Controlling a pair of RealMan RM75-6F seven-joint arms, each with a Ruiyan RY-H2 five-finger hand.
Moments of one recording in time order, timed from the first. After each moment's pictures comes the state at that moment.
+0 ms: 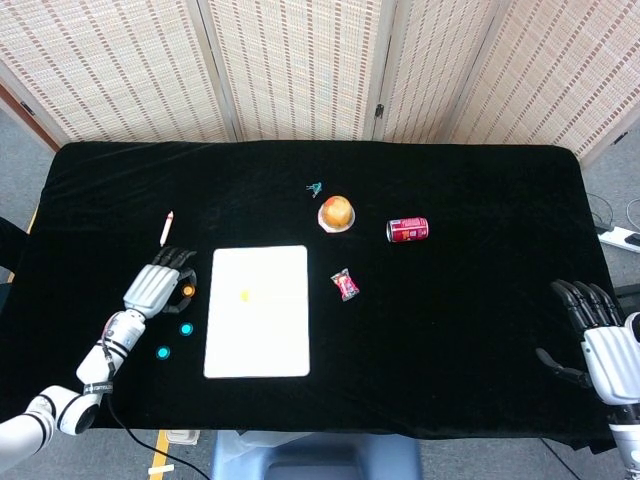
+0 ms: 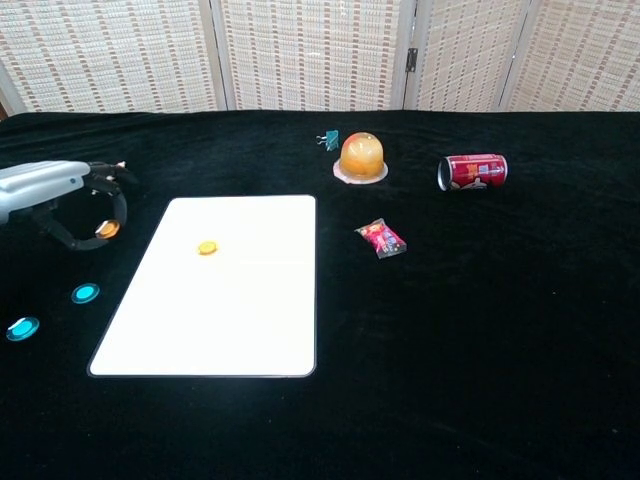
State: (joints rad) left arm -0.65 -1.54 -0.07 -1.01 1.44 0.95 -0.21; right arm 0.06 -1.06 0.03 -1.60 -1.60 1.54 0.21
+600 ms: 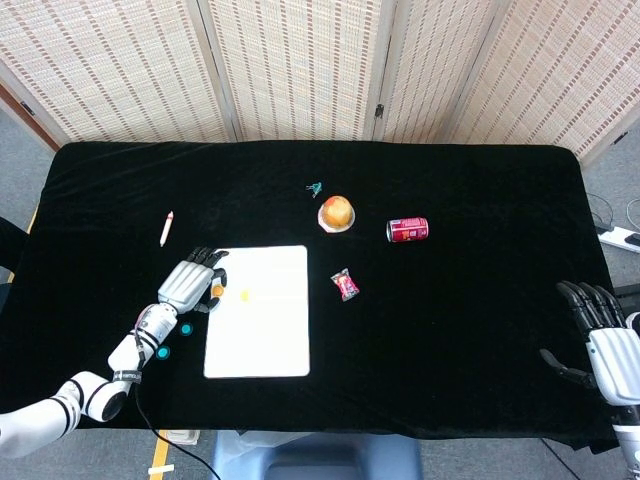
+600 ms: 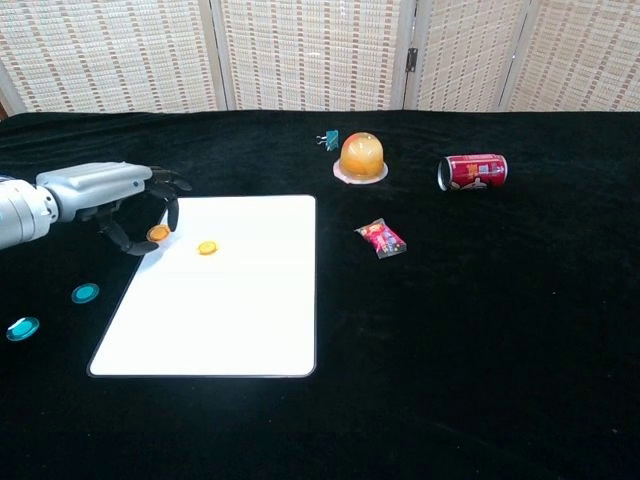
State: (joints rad) left arm -0.74 -1.57 -0.10 -1.09 1.38 0.83 -0.06; right arm 0.06 -1.06 0.03 -1.58 -1.59 1.54 0.23
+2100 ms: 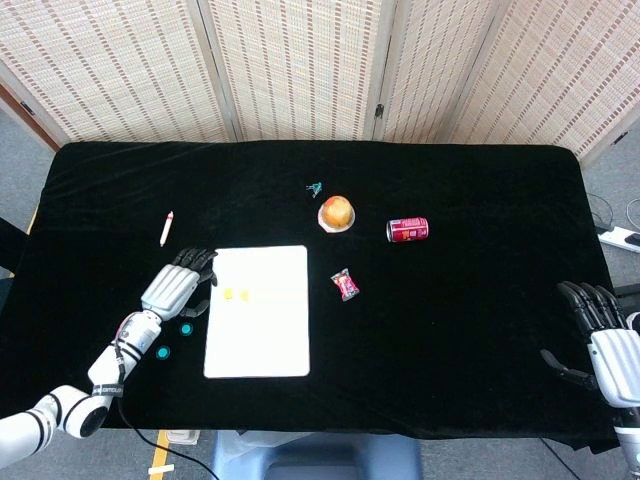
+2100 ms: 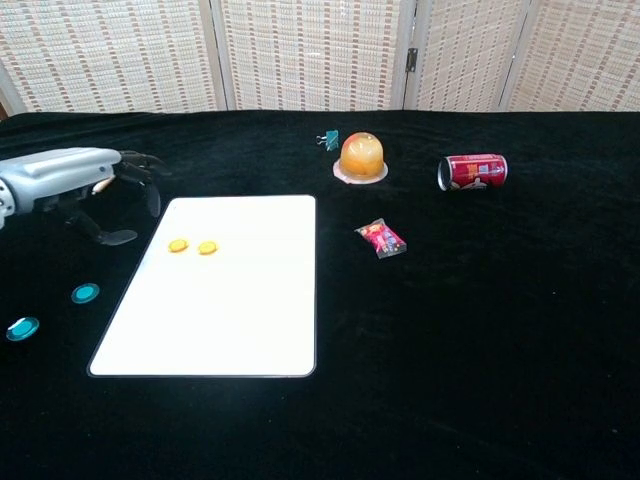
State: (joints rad) left arm -0.67 -1.45 -0.07 -1.24 1.40 0.96 -0.08; right arm 0.05 -1.06 0.03 -1.57 -1.60 1.56 0.24
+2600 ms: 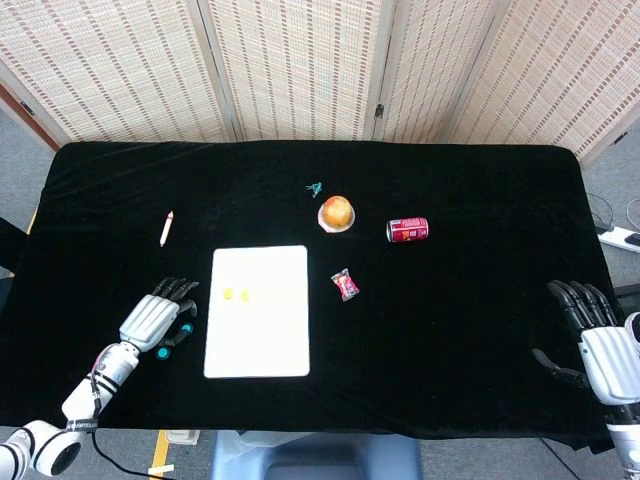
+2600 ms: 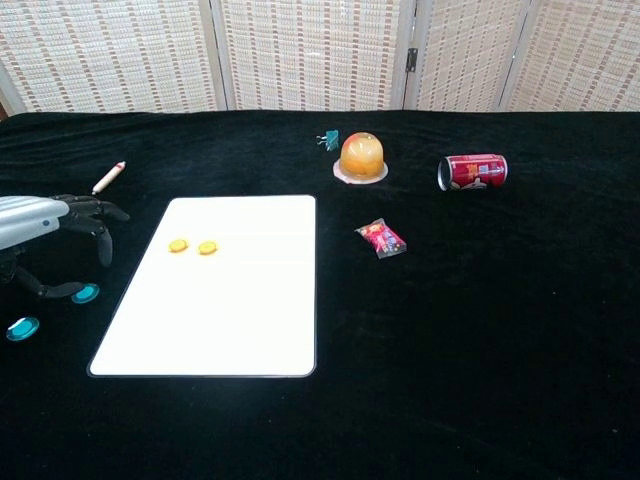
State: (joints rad) left arm -0.55 -1.44 0.04 -1.23 1.48 1.05 -0.09; right arm 0.06 -1.08 0.03 -1.57 -1.62 1.55 0.24
